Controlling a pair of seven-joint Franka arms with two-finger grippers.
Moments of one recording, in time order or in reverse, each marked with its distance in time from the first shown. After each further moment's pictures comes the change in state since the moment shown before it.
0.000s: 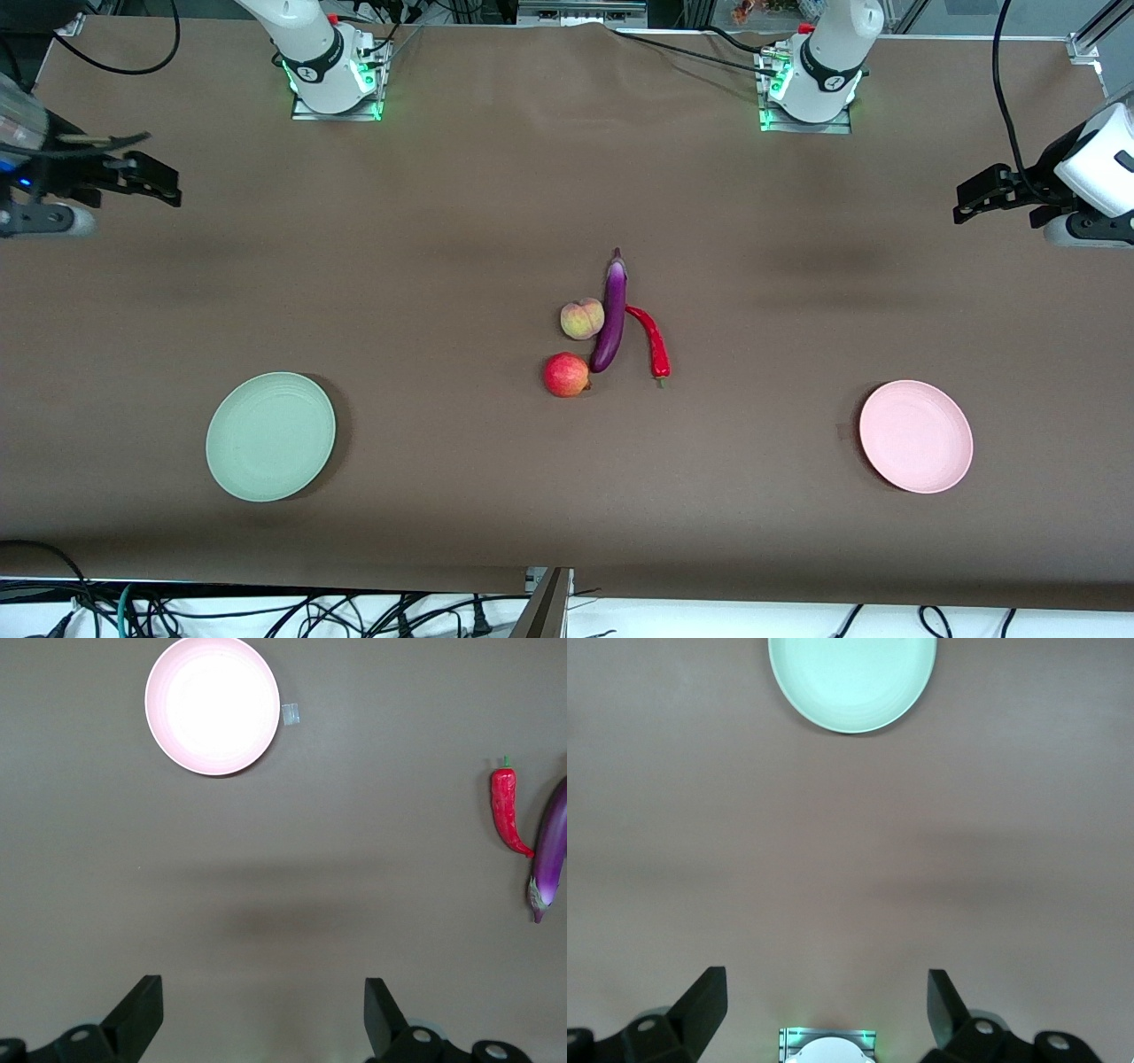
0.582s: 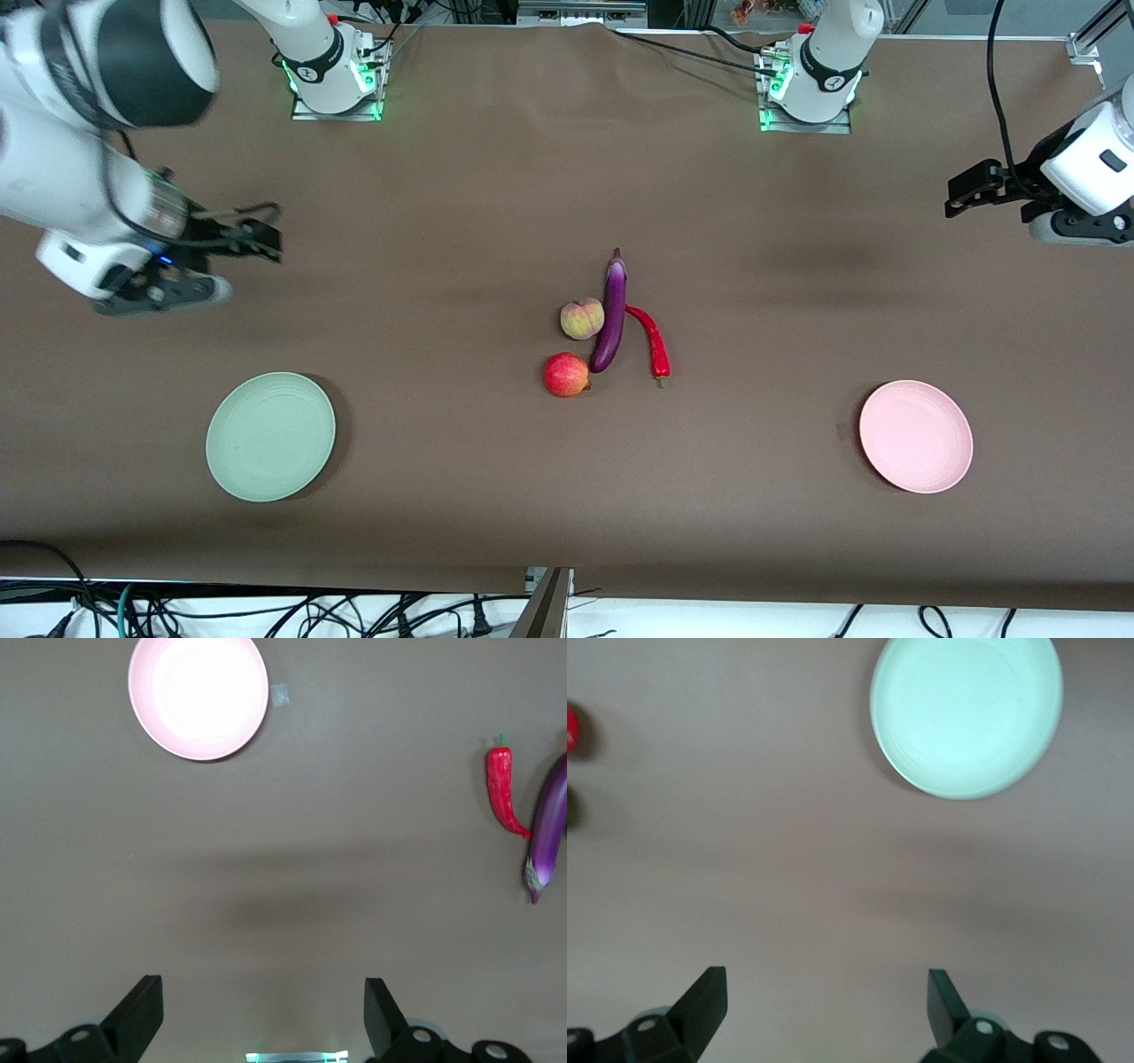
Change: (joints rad) left arm -0.010 0.006 -0.026 0.000 0.000 -0.041 0.000; right arm 0.136 0.199 0.011 0.043 0.081 0.215 0.076
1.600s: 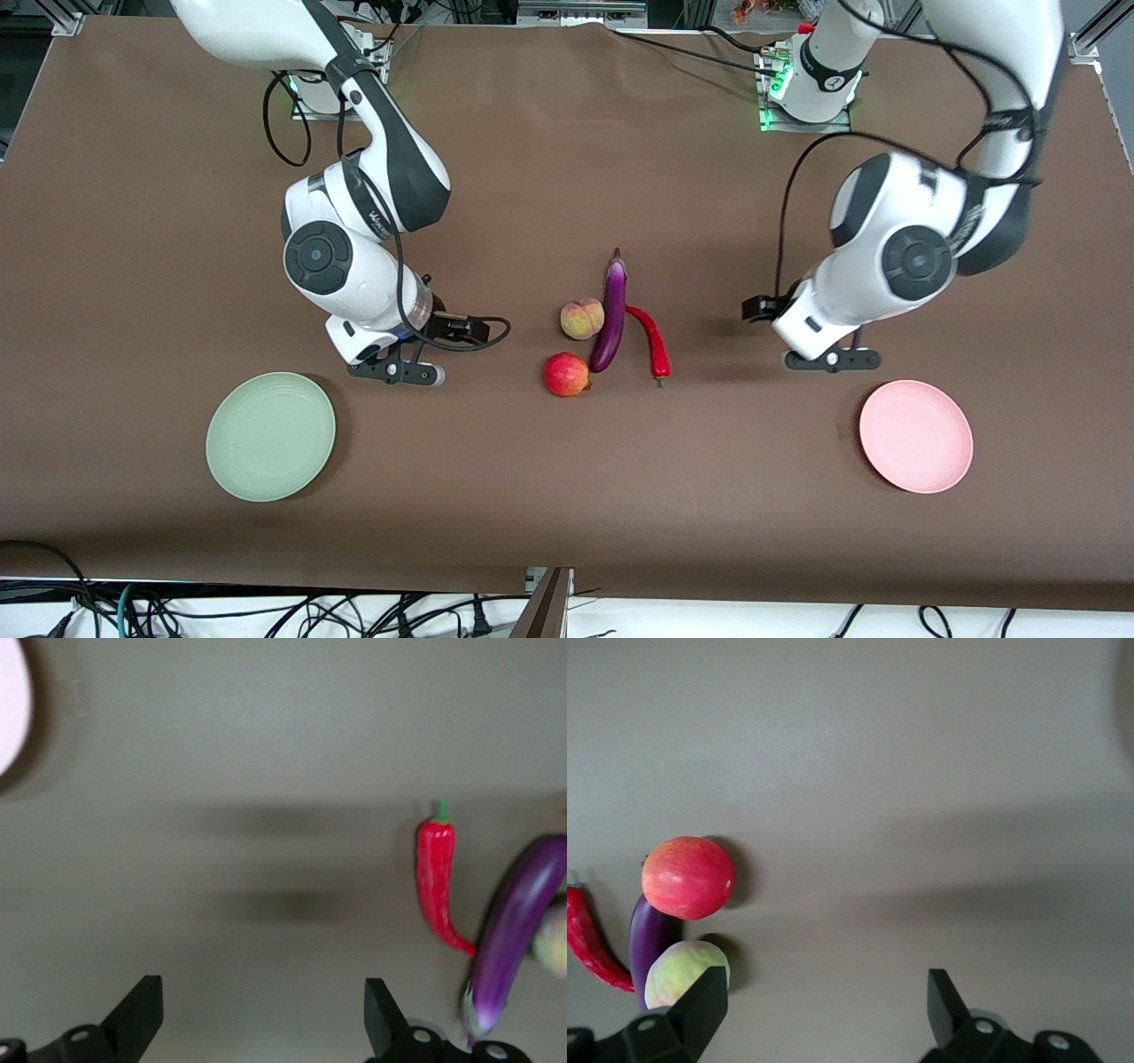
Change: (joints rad) left arm -0.082 0.434 -0.211 -0.013 -0.015 0.437 -0.409; right arm 0.236 0.310 0.006 0.080 0.129 0.370 0.459
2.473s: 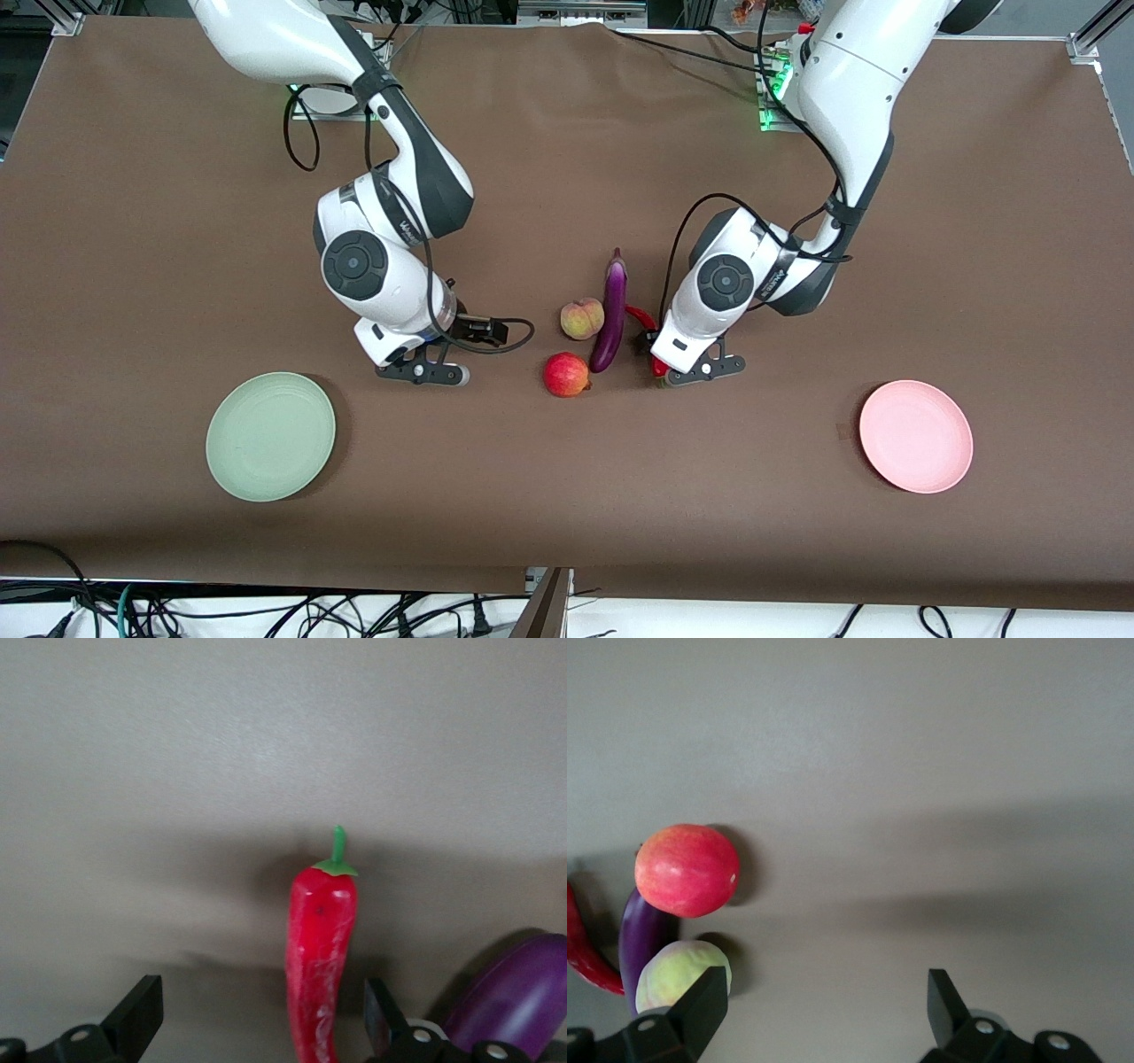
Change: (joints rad) left arm -0.204 0.271 -0.001 -0.002 0.101 0.376 -0.410; right arm 0.044 0.049 0.000 0.000 0.000 0.043 0.002
